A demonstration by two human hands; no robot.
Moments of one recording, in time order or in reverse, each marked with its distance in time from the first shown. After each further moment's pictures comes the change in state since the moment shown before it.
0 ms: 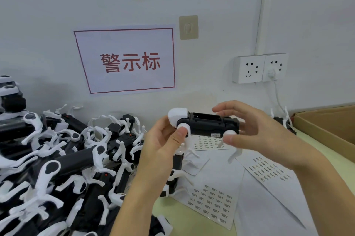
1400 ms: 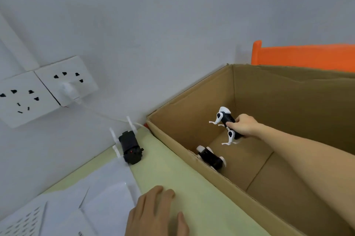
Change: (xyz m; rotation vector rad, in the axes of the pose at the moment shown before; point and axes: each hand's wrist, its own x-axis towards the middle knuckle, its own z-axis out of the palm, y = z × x) left_hand 0.010 -0.172 0.348 1.225 -0.581 0.437; right_hand -0.176 0.352 -0.400 -0.284 0.652 1.035
